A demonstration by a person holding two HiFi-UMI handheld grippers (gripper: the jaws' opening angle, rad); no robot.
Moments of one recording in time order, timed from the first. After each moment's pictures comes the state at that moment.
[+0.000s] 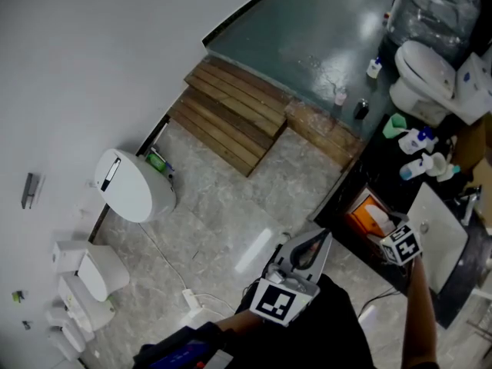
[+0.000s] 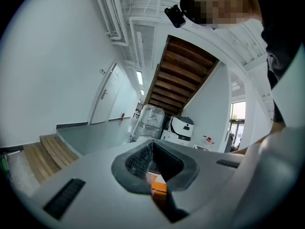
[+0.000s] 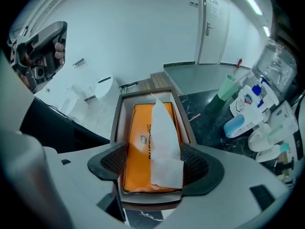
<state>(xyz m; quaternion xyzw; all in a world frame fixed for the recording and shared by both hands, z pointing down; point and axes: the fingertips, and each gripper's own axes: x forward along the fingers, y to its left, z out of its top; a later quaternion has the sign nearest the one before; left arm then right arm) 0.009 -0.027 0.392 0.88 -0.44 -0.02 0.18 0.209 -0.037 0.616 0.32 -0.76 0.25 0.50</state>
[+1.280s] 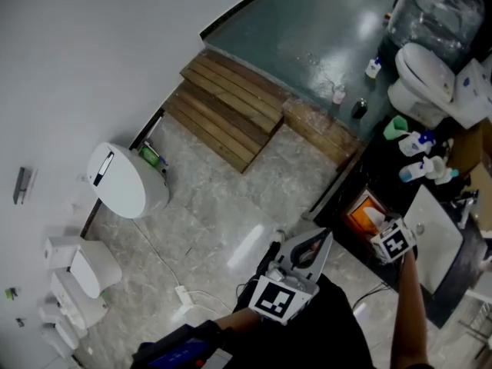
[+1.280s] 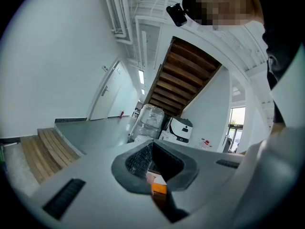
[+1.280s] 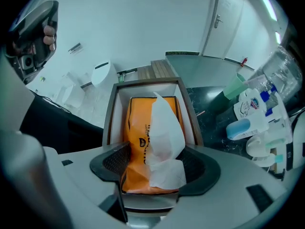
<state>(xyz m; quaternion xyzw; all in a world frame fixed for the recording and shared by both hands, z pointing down) 0.001 -0.032 0.399 0.88 -0.42 -0.04 0.21 0.198 -0.038 0.630 0.30 -0.73 0.24 0.57</state>
